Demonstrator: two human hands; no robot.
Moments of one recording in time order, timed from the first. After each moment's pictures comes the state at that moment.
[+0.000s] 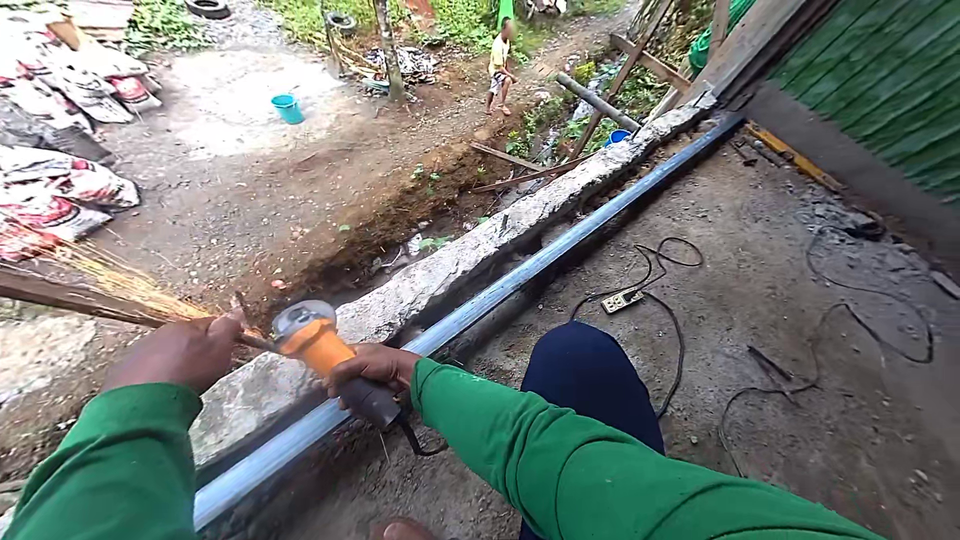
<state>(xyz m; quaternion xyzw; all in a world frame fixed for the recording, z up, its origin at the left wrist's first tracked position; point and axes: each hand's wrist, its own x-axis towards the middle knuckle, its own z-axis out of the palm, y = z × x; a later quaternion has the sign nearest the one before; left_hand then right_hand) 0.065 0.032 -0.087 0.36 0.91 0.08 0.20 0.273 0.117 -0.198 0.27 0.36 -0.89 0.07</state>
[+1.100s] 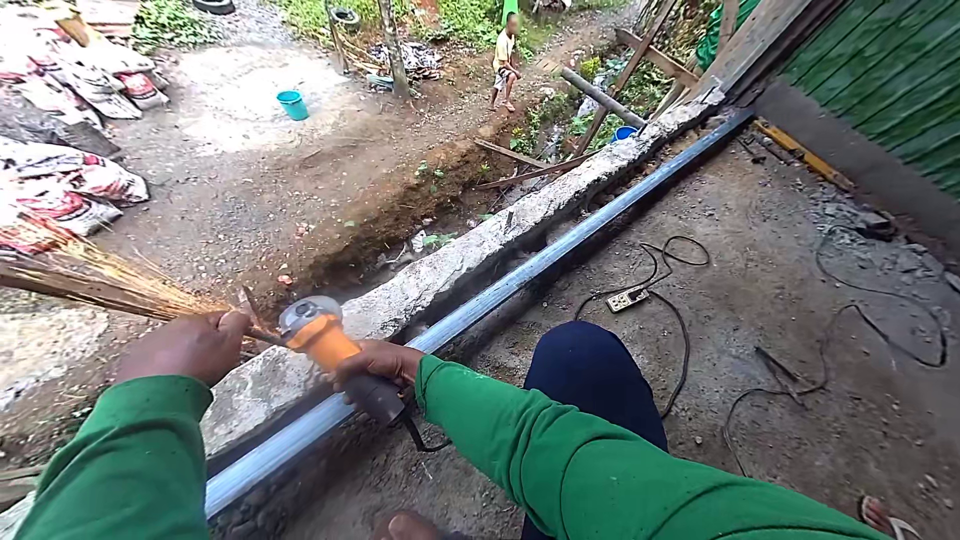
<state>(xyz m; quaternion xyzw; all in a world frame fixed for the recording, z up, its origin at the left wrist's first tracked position) 0.052 0.029 -0.099 0.39 0.90 0.06 0.18 0.273 0.115 -0.190 0.27 0.36 -0.89 0.08</state>
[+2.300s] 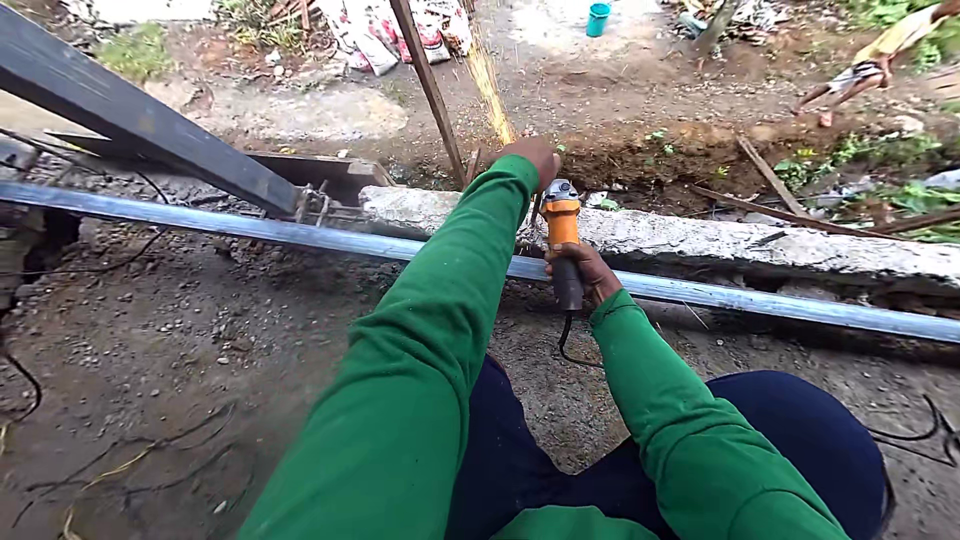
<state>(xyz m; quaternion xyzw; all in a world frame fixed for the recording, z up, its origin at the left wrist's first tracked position) 0.094 0.028 -0.026 0.32 0.91 0.02 0.28 0.273 0.104 -0.203 0.28 0.40 -0.87 0.08</state>
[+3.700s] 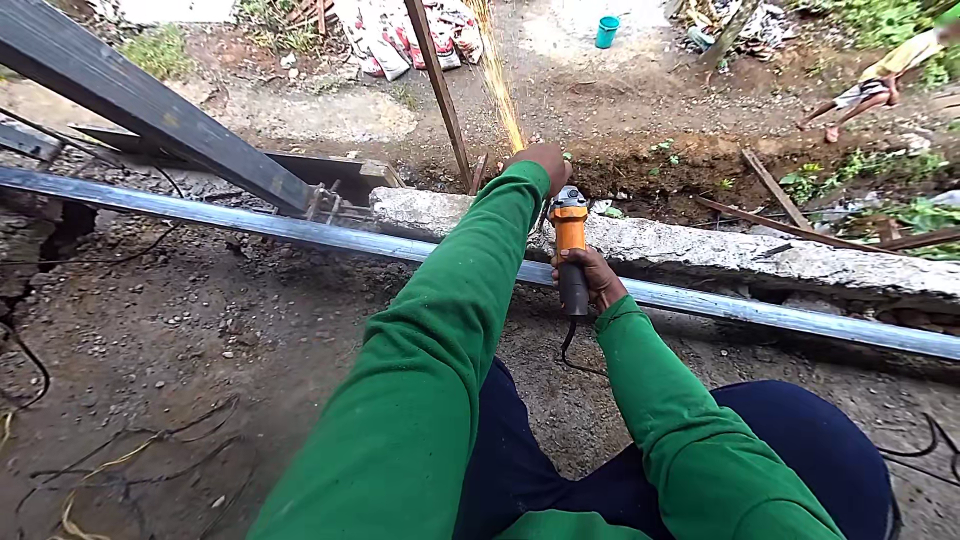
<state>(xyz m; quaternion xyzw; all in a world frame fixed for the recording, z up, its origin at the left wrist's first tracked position) 0.090 0.027 -0.032 0.31 0.91 0.04 0.28 0.289 0.106 -0.209 0.27 0.44 -0.85 0.09</state>
